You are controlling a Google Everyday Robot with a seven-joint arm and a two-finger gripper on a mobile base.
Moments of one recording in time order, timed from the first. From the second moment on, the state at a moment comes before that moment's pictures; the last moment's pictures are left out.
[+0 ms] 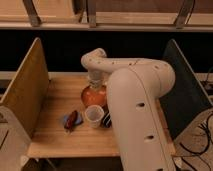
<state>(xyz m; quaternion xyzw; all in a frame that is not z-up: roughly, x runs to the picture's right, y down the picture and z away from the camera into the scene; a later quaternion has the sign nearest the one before) -0.047 0.019 0.895 -0.08 -0.32 -0.92 0.23</state>
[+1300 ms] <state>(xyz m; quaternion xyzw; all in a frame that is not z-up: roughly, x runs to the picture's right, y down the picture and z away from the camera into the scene) -0.011 0.082 0.868 -0.14 -0.34 -0.88 0.28</state>
